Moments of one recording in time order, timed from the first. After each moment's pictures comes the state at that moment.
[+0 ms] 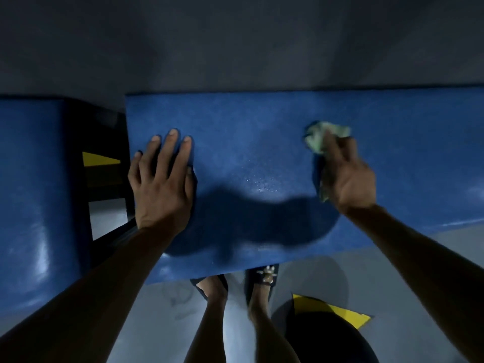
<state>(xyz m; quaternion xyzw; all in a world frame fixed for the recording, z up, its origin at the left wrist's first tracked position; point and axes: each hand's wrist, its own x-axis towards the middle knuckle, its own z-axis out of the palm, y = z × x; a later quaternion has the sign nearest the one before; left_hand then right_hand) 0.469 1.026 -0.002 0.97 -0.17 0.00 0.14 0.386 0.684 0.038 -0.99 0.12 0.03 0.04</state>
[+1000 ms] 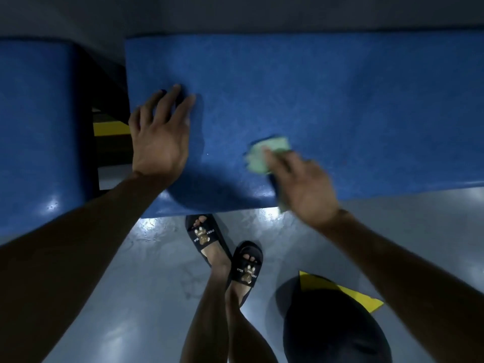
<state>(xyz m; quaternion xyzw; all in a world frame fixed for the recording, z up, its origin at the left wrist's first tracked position) 0.438 1.023 0.021 0.97 -0.20 -0.02 0.11 0.284 0.772 0.028 -1.00 -0.04 0.01 0.04</state>
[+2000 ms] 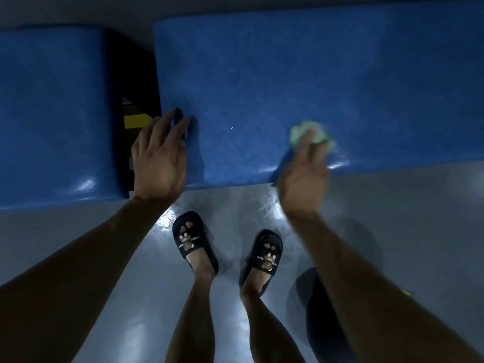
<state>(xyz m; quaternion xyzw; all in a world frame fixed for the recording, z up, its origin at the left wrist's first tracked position) 0.370 1.097 0.036 0.97 -0.17 -0.06 0.17 0.269 0.867 0.009 -0.94 0.31 -0.03 0.11</state>
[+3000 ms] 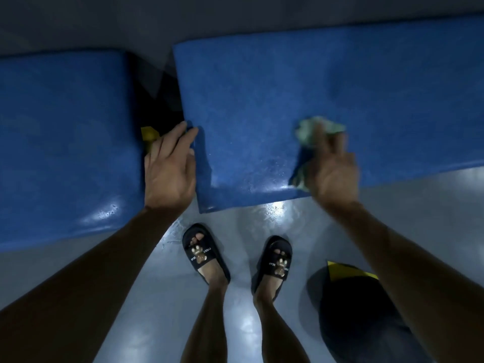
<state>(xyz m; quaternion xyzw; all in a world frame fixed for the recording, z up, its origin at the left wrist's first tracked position) 0.414 1.131 0.037 0.94 -0.17 -0.09 0.27 0.306 0.847 0.037 -0.97 0.21 0.00 0.08</state>
